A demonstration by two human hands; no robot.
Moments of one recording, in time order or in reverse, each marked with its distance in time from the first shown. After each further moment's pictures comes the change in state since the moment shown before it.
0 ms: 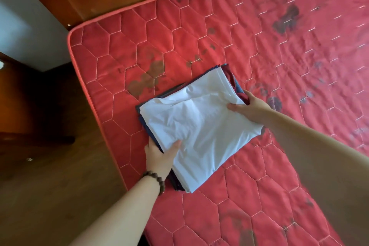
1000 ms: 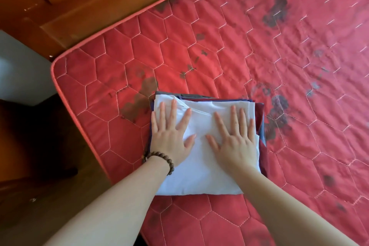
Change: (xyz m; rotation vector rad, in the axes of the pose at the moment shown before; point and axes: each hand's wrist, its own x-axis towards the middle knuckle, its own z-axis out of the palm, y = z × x) left_hand 0.097 0.047 0.025 1.388 0.011 0.967; right_hand -0.060 -0.018 0.121 -0.548 0.532 -0.243
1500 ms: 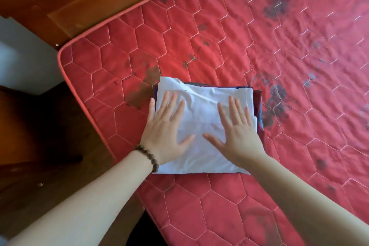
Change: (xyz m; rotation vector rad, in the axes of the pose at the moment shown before) left_hand -0.038 -0.018 -0.071 -0.220 0.009 0.179; right_hand -0.027 -0.002 -0.054 0.221 -0.095 -0.182
